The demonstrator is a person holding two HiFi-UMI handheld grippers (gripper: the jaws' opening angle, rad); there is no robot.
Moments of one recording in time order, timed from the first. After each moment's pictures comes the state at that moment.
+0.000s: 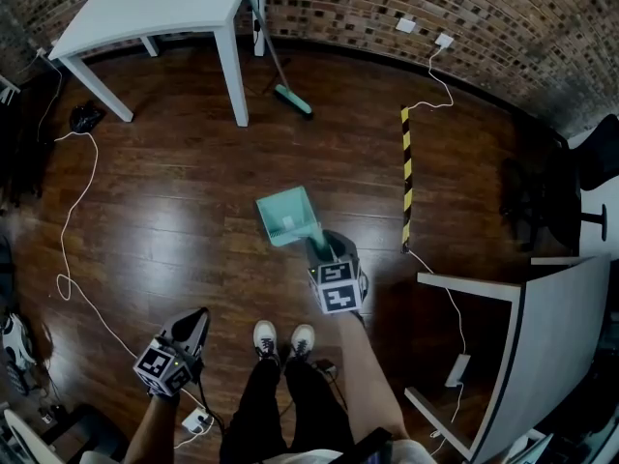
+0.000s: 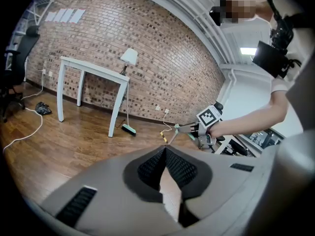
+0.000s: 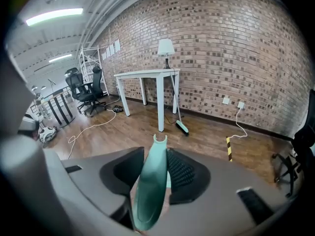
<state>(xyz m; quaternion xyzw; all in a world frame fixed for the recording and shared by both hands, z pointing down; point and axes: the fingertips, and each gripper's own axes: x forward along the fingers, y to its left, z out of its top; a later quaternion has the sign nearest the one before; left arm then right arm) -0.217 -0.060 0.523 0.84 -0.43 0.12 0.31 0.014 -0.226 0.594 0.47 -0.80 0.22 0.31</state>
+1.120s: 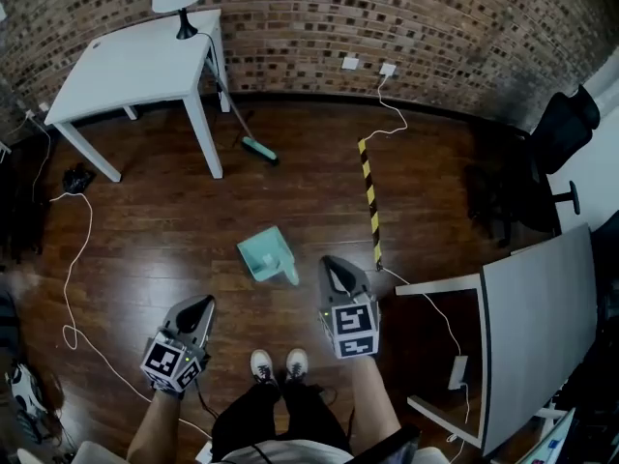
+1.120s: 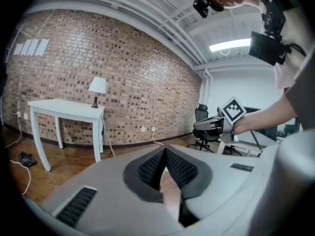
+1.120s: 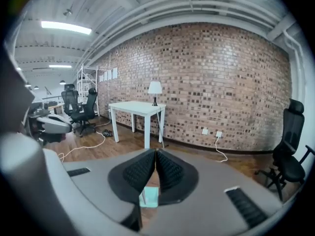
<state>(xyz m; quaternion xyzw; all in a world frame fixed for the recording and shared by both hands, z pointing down) -0.146 -0.120 0.382 0.90 -0.40 0.10 0.13 0.090 -0.176 0.375 0.56 -0.80 0.12 0.21</state>
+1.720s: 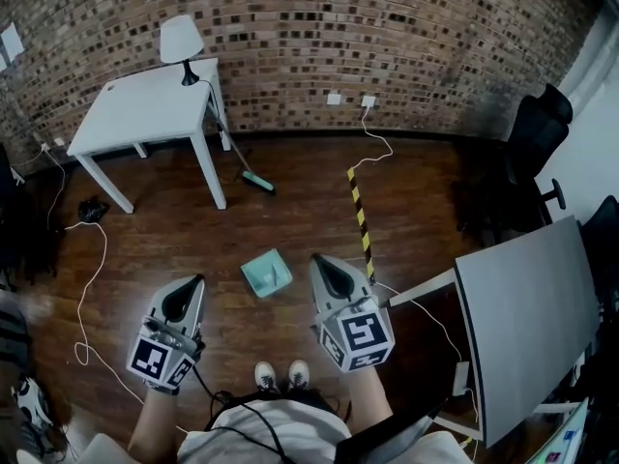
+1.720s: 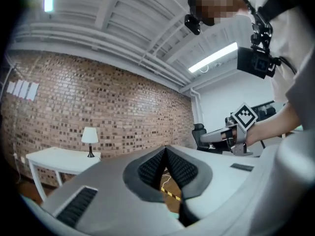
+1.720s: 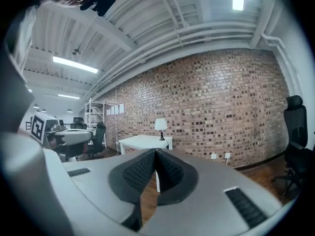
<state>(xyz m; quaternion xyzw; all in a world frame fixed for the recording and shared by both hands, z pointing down) -0.113 -0.076 0.160 0.91 -0.41 0.01 -0.04 0.090 -0.094 0.175 0.55 -0.83 0.06 0.03</state>
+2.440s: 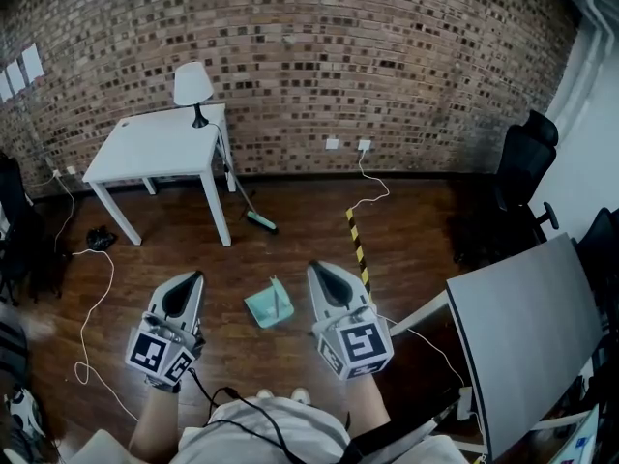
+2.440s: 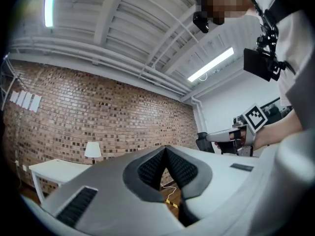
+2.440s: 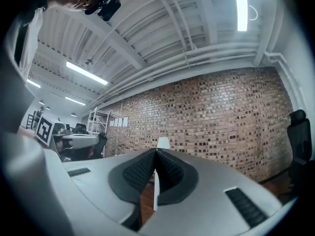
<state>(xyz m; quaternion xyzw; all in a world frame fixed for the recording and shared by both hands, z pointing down) -0.116 -0.052 0.091 0.90 -0.42 -0.04 -0.08 0.086 -0.052 0.090 0.55 -0.84 -0.03 -0.03</state>
